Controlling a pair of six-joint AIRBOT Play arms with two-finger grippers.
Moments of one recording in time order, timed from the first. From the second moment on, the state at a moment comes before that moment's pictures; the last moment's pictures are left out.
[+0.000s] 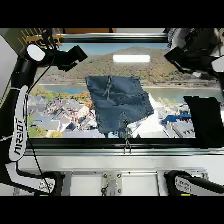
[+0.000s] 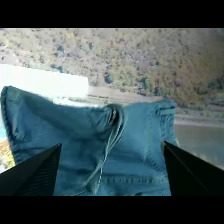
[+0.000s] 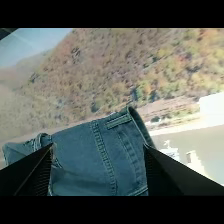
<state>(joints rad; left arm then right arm) -0.11 -1.62 1.78 1.06 -0.98 -1.73 -0.10 -1.33 1.46 -1.00 0.80 1.64</state>
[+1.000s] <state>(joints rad) -0.33 -1.37 0.73 0.88 -0.85 -1.62 -0.21 -0.85 1.06 -1.02 1.08 1.44</state>
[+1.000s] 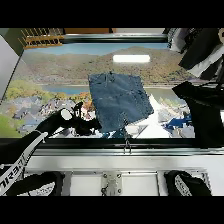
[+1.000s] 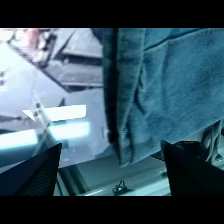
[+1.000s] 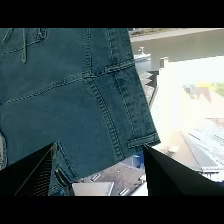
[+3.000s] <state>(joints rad) -0.13 -1.09 1.11 0.91 -0.98 -1.56 0.00 -1.20 1.11 -0.81 0.83 1.28</state>
